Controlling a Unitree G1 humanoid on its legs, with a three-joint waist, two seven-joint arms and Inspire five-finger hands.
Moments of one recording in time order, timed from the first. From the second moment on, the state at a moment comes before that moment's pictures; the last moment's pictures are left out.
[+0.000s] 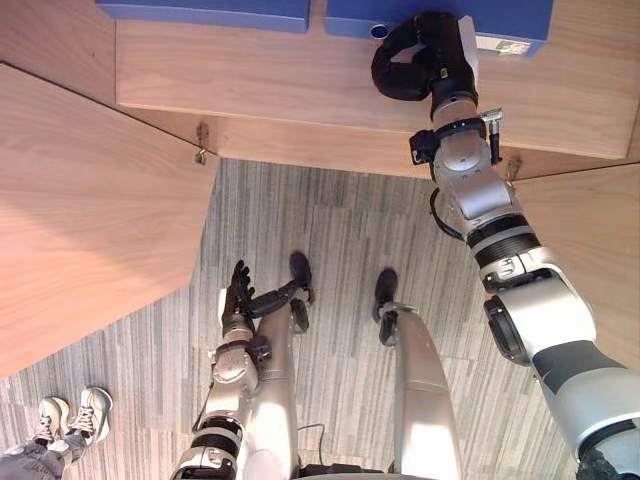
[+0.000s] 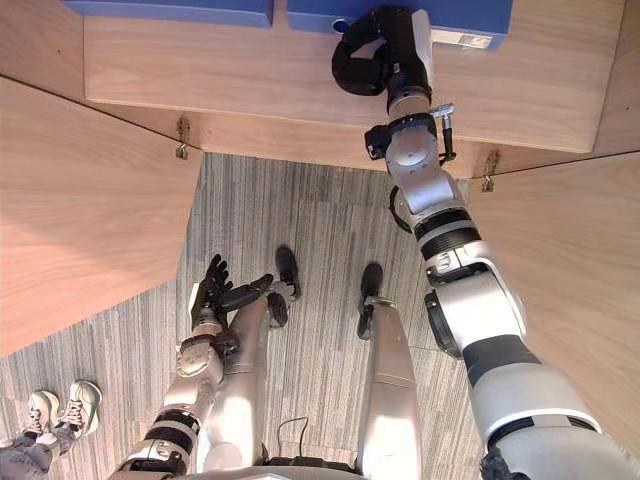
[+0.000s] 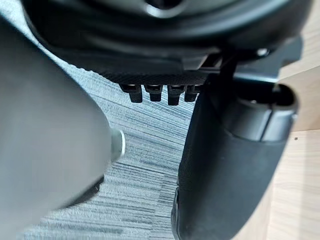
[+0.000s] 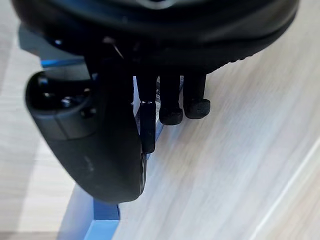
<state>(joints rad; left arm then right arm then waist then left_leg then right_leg) -0.17 0.02 0.05 0.61 -0.22 -0.23 0.18 -1.16 -0.36 0.20 0.74 0.10 -0.04 -0.28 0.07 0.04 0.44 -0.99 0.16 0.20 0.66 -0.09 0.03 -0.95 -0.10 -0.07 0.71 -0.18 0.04</state>
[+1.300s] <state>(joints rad) 0.16 0.08 0.12 0.95 -0.03 -0.11 0.08 0.23 -0.04 -0.54 0.61 0.25 -0.12 -0.22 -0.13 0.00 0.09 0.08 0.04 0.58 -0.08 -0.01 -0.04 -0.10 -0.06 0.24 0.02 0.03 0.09</state>
